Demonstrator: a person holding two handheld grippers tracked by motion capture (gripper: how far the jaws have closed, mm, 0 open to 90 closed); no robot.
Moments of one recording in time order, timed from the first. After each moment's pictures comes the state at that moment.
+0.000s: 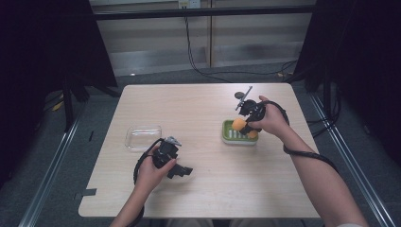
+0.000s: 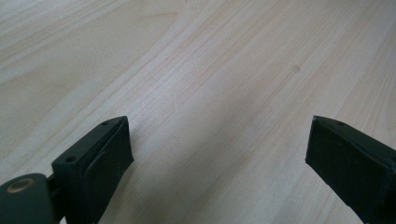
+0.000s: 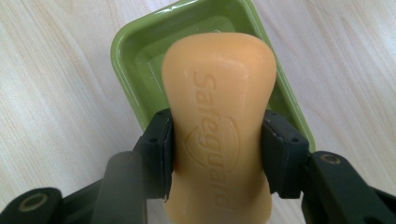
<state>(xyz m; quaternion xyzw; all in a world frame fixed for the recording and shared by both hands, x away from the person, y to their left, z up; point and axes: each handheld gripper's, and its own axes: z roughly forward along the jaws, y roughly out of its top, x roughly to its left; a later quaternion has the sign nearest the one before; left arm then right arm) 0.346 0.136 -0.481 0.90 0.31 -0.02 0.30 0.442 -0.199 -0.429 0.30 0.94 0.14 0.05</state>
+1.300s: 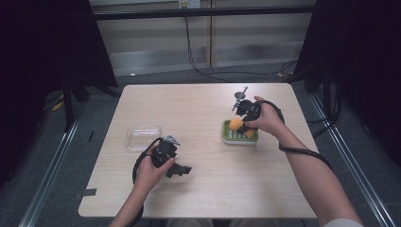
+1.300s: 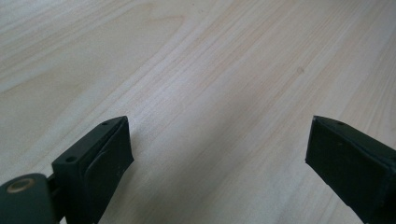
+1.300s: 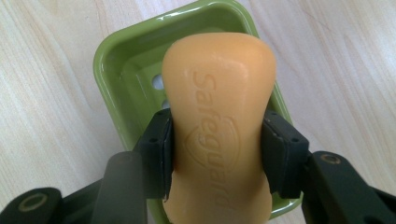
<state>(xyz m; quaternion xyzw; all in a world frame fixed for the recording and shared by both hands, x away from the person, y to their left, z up) 0.348 0.139 -0.479 0.90 0.30 -0.01 0.30 0.454 -0.191 -0.440 0.27 0.95 0.13 0.06</state>
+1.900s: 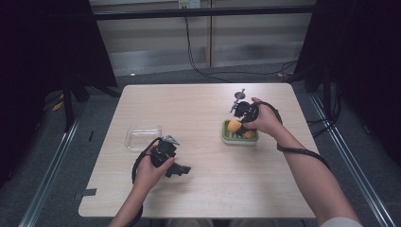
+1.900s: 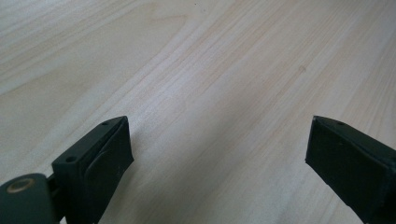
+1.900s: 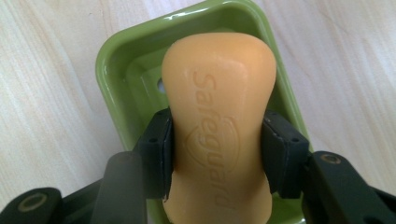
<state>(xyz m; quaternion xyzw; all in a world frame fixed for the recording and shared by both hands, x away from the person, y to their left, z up) 0.348 0.141 -0.478 0.91 0.30 -0.01 0.30 0.455 -0.185 -0.447 0.26 0.96 0.13 0.05</state>
